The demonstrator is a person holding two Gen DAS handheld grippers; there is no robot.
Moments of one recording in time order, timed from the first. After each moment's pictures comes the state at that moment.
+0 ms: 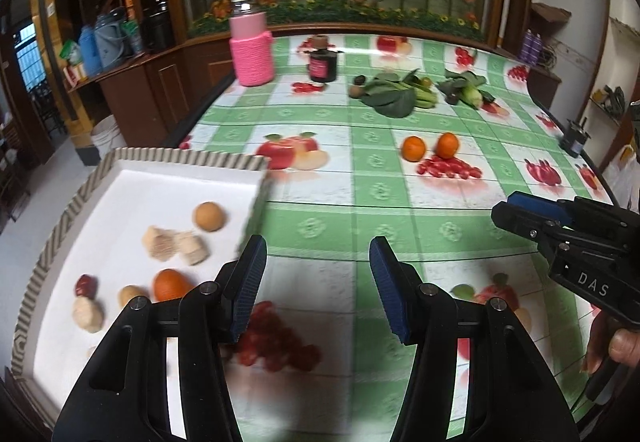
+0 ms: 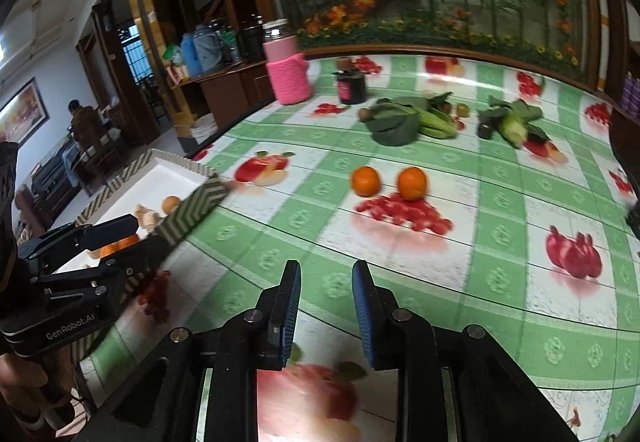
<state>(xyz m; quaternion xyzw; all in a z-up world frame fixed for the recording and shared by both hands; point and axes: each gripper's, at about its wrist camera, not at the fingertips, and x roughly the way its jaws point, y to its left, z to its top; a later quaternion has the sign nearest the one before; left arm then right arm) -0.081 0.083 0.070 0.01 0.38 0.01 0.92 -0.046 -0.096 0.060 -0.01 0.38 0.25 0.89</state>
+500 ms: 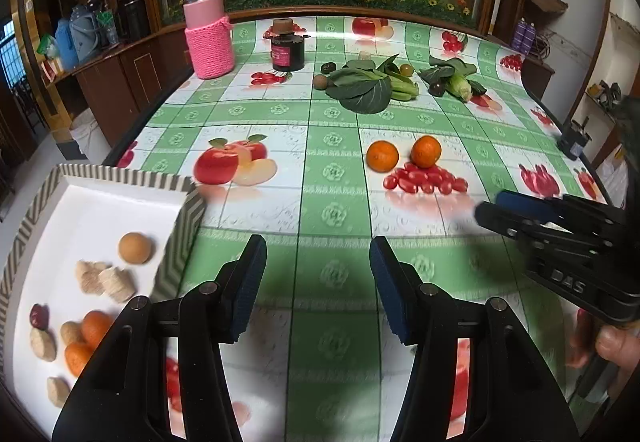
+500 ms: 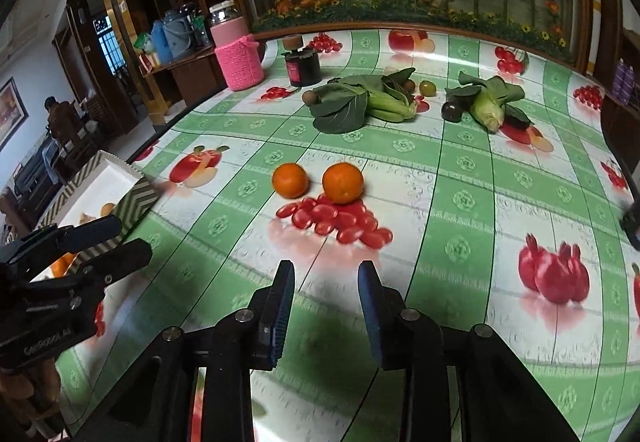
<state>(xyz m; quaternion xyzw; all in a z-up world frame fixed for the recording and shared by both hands) -0.023 0.049 0.057 0.00 0.41 -0.01 0.91 0.022 -0.122 0.040 -0.02 0.42 0.22 0.88</state>
